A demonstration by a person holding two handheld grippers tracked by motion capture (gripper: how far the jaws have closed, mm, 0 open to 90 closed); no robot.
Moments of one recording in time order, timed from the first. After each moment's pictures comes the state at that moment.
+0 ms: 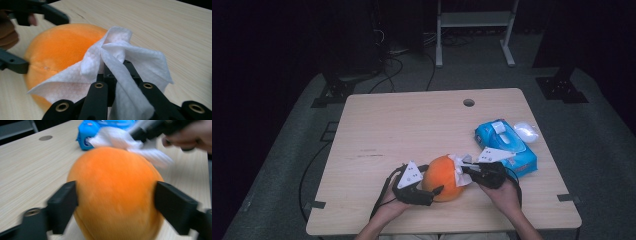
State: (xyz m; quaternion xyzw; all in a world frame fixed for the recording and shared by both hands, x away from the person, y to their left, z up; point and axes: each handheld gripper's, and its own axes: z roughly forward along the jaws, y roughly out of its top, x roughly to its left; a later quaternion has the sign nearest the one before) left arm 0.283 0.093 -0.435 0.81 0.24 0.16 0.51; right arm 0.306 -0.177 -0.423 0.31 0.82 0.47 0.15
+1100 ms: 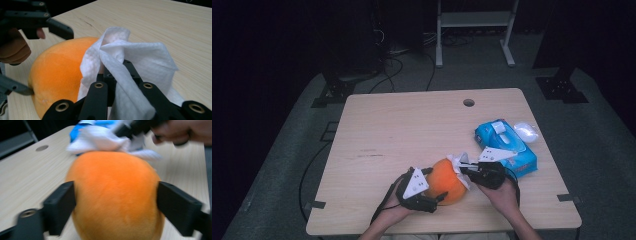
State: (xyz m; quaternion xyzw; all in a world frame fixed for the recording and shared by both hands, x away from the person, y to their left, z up) left arm 0.271 0.085 -0.436 0.82 0.21 0.19 0.50; right arm 0.307 -0.178 -0.422 0.31 0.80 0.50 0.11
